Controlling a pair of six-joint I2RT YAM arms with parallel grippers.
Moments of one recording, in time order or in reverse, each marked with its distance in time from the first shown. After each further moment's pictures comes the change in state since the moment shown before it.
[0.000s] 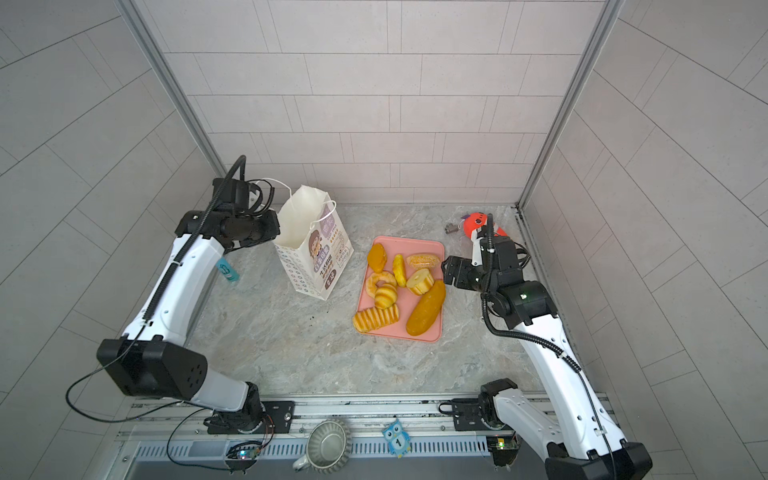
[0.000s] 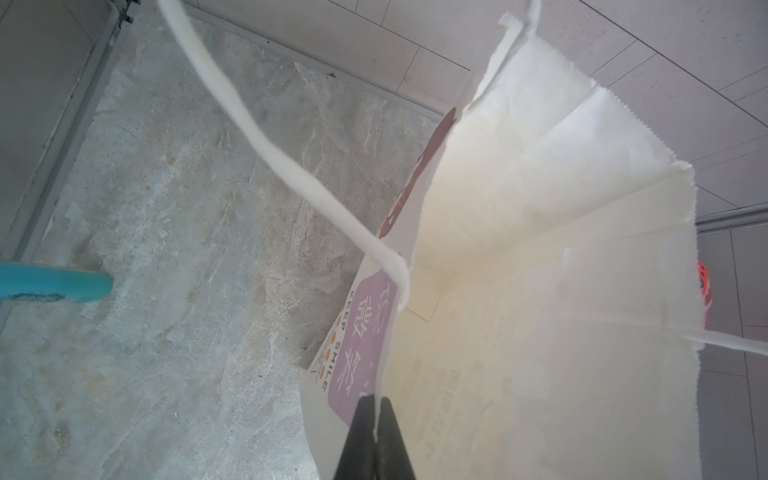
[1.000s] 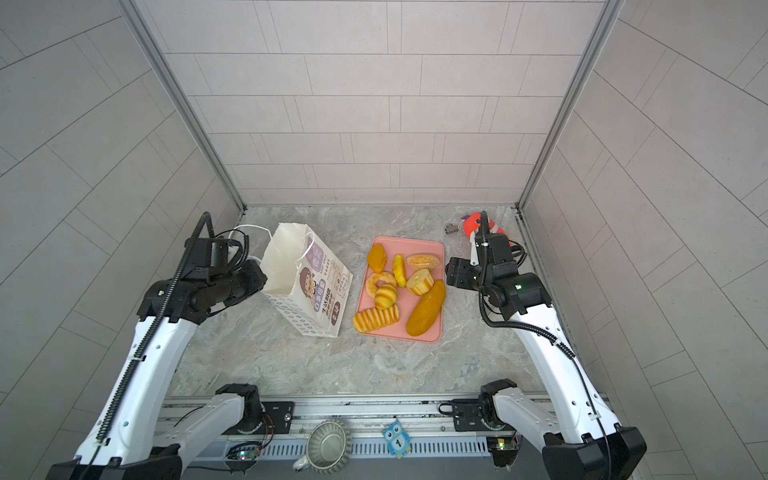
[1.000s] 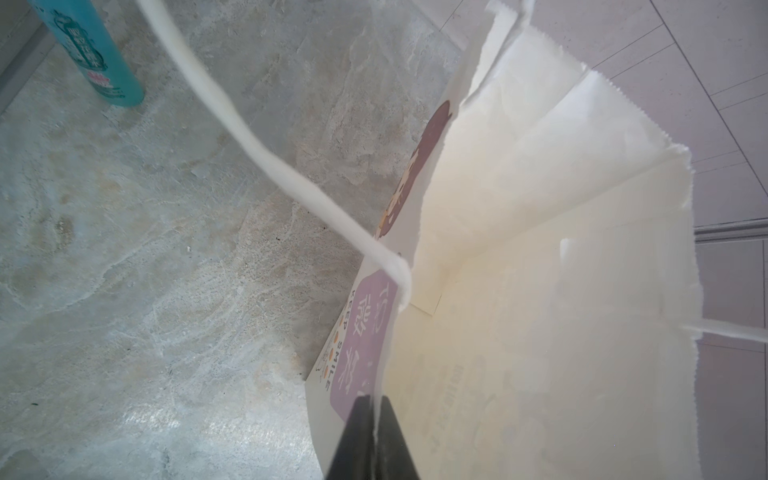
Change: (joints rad) left arm 0.000 -0.477 -0.409 -0.068 0.012 -0.215; right arm 0.000 0.045 0.016 -0.060 0.071 -0.021
